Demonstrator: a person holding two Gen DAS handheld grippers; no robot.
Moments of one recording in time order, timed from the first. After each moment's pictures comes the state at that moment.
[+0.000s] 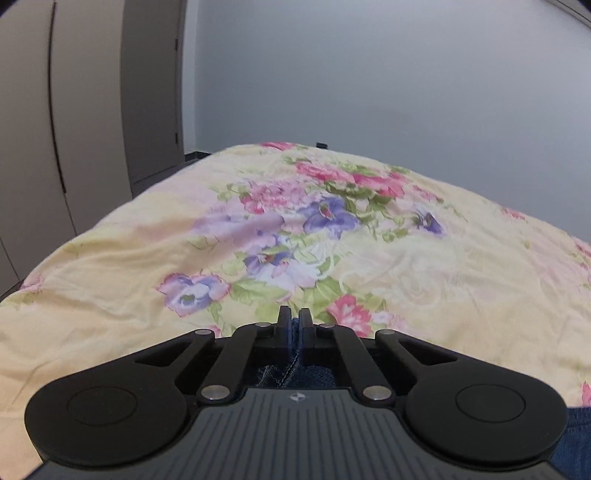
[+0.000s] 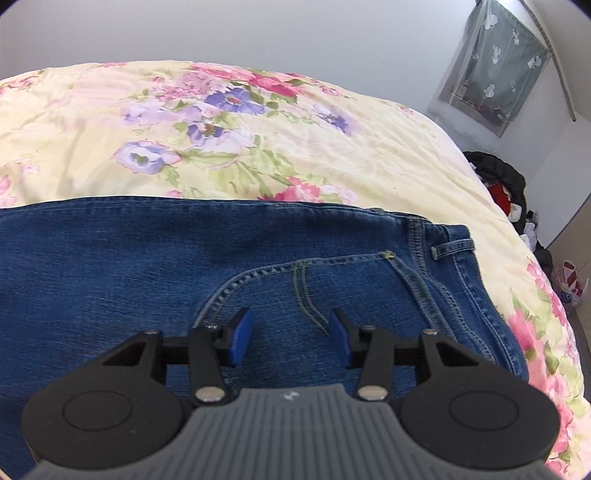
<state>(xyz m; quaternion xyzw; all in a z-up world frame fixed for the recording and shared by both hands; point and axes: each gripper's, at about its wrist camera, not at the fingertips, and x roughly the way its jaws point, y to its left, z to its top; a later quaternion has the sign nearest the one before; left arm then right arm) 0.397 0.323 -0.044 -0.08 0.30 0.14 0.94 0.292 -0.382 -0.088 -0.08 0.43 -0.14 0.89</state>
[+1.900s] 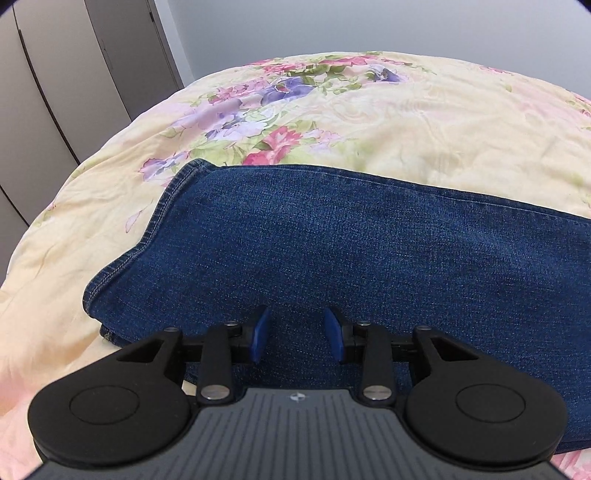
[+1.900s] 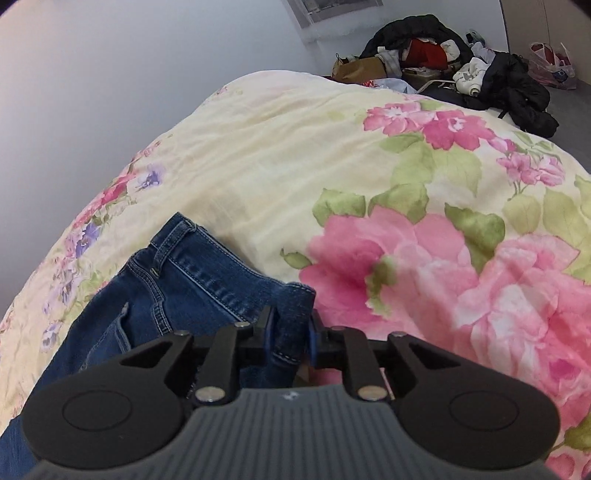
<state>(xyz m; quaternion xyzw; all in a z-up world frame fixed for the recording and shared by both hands) 0.336 0.192 -0.113 0.04 0.43 0.17 0.88 0.211 -0.665 -0.102 0.29 0.35 -0.20 0.87</state>
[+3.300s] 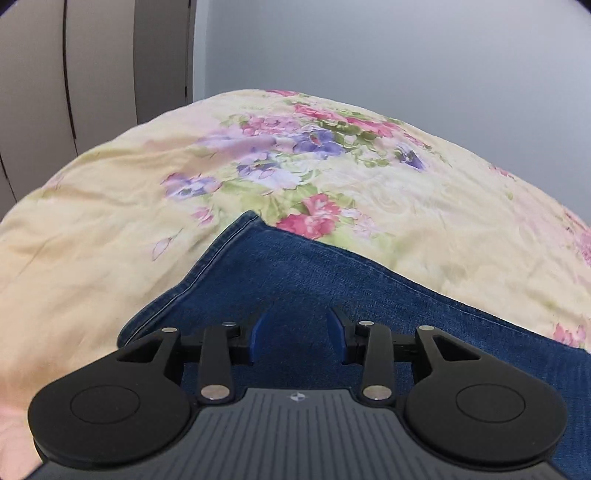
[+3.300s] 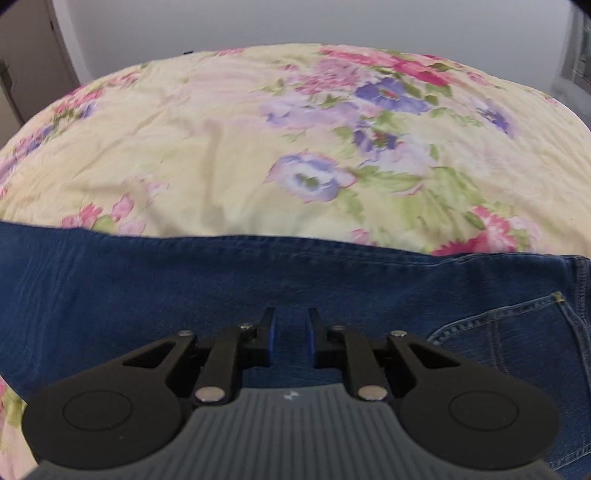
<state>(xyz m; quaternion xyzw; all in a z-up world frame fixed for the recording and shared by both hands) 0.324 0.277 -0.069 -0.13 0.37 0.14 0.91 0.374 -0.315 -0.093 0.00 0.49 0.07 0.87</state>
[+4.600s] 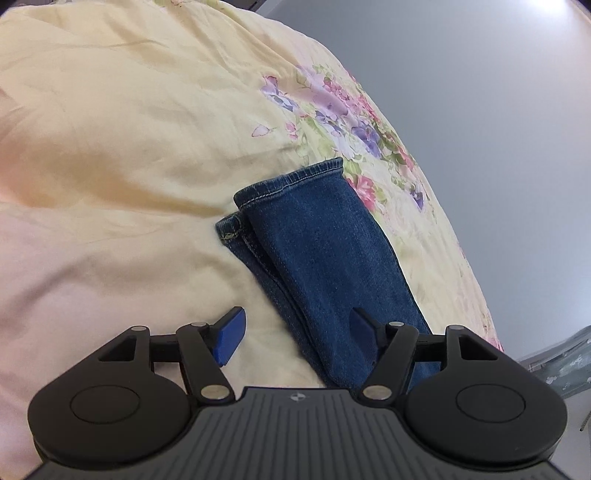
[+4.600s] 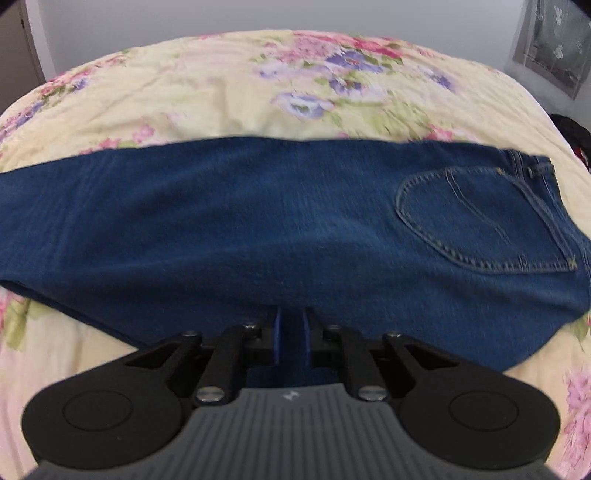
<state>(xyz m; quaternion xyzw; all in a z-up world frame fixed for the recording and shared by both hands) 0.235 0.356 -0.119 -0.43 0.34 0.09 0.83 0.234 -0.297 -0.101 0.01 0.49 -0.01 0.87</state>
